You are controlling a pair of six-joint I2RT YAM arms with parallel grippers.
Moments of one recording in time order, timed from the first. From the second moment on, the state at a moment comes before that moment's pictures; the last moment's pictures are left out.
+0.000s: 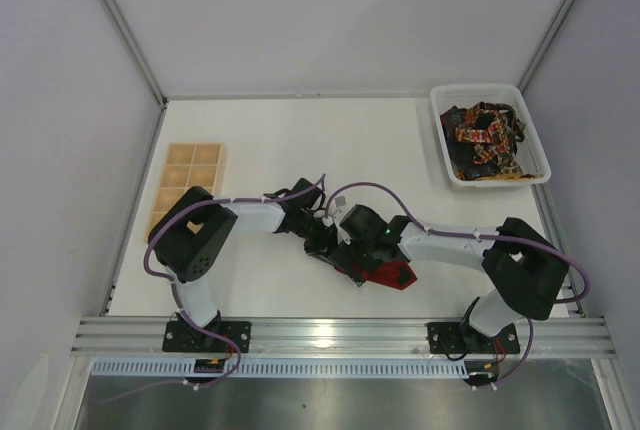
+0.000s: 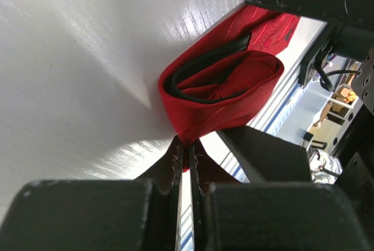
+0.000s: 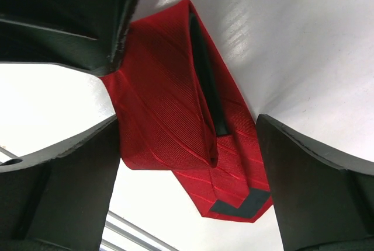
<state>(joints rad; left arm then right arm) -0.68 1.81 0.90 -0.20 0.72 -0.49 0.96 1.55 0.84 -0.43 0.04 0.07</state>
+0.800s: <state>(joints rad) -0.67 1.81 0.90 -0.20 0.74 -0.49 0.93 1.58 0.86 -0.44 -0.01 0.02</state>
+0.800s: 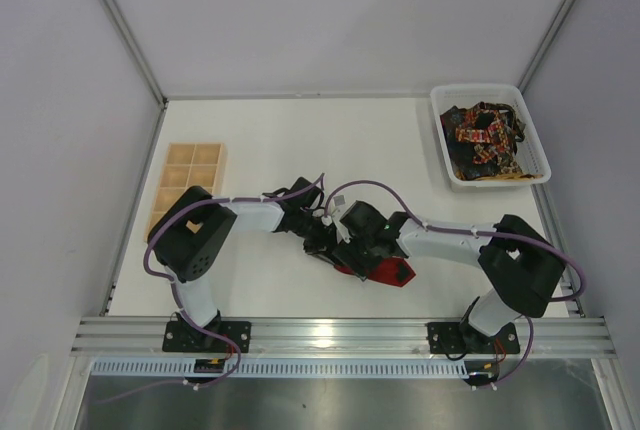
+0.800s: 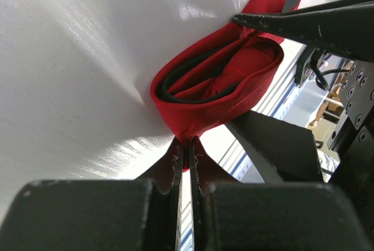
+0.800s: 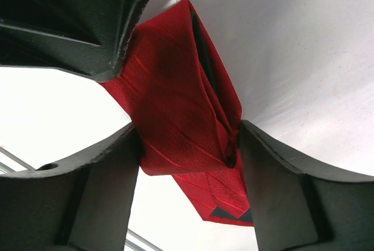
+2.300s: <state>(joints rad) -0.67 1.81 0.90 -0.20 0.74 -0.49 0.87 1.57 0.87 -0.45 -0.09 -0.01</state>
